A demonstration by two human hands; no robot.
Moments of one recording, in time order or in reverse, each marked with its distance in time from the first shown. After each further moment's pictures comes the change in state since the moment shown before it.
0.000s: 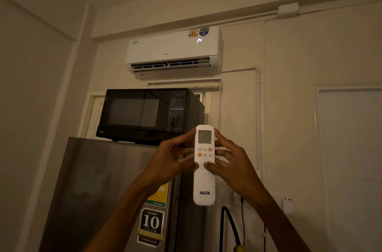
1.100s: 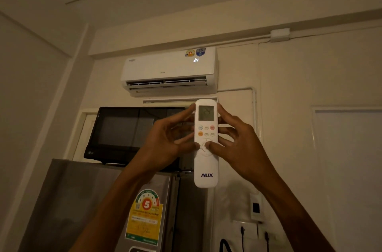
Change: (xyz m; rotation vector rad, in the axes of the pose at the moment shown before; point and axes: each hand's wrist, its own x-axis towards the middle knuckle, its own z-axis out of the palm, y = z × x) left_hand 0.051 0.062 -0.028 0.026 0.045 0.222; right_hand 0.057 -0.064 -0.021 -0.131 0.072 -0.234
